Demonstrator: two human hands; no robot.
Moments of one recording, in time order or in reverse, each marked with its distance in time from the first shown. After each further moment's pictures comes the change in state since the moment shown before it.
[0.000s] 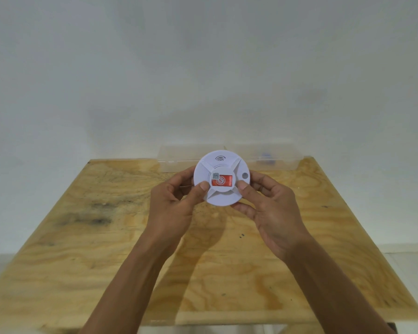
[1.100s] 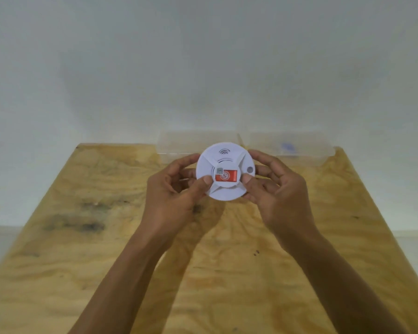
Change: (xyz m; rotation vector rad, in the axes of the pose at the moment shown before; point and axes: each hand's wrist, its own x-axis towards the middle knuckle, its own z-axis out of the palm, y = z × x) left_hand 0.054 -0.013 -0.015 0.124 0.069 -0.132; right_hand 0.060 0.013 0.011 -0.377 -0.002 -0.131
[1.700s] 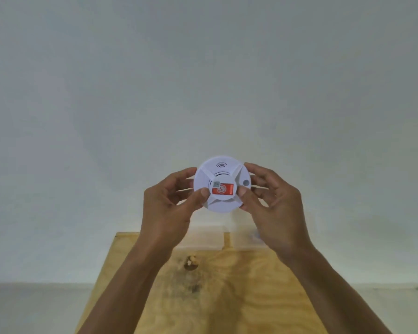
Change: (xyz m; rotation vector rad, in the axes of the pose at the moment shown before) left_hand 0.030 0.306 0.025 0.009 0.012 0.118; right_hand 0.055 -0.300 -0.032 -0.067 0.044 -0.134
